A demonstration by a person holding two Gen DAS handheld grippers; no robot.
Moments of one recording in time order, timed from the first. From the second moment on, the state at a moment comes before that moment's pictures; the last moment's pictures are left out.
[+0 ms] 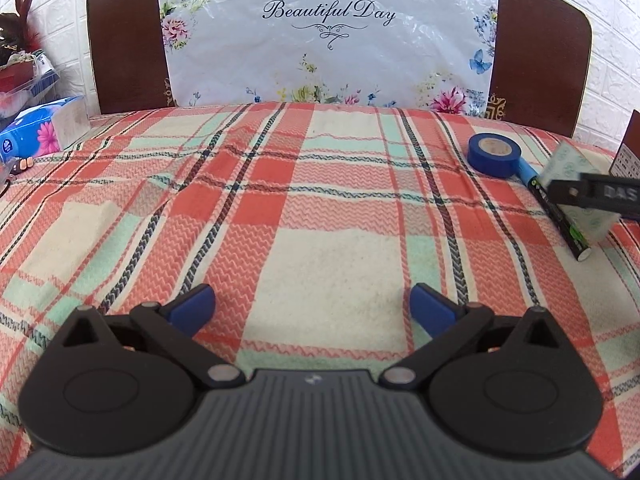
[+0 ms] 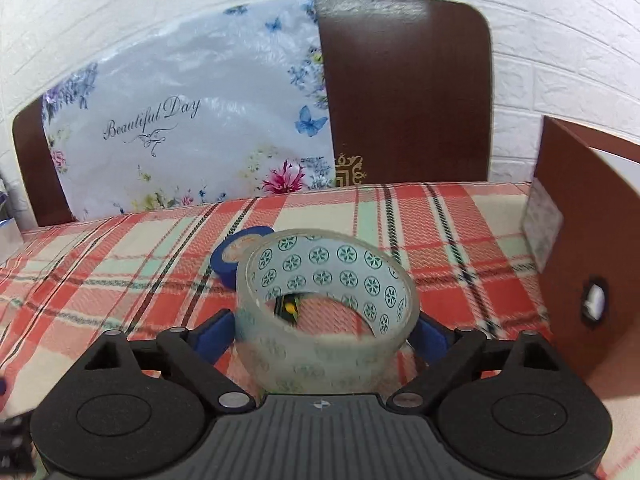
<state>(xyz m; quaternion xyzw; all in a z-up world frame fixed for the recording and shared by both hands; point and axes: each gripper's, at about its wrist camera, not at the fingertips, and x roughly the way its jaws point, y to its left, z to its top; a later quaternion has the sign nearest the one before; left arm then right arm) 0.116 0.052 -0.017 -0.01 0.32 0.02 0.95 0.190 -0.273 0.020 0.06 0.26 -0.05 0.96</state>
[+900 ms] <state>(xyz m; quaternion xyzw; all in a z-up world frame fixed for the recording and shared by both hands) 0.072 -0.069 0.049 0.00 0.37 -0.18 0.91 0.037 -0.261 0.007 -0.02 0.29 -0.05 0.95</state>
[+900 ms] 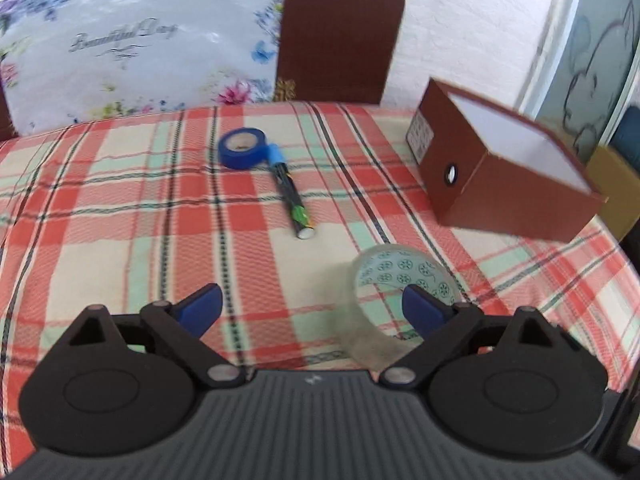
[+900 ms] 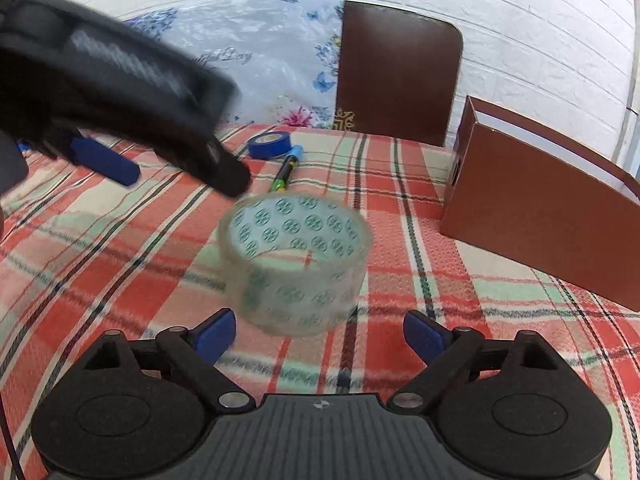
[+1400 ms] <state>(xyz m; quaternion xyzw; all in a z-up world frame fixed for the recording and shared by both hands) 0.088 -0.128 0.020 0.06 0.45 -0.19 0.87 0.054 -0.266 0.008 -0.03 0.30 -0.02 0.95</state>
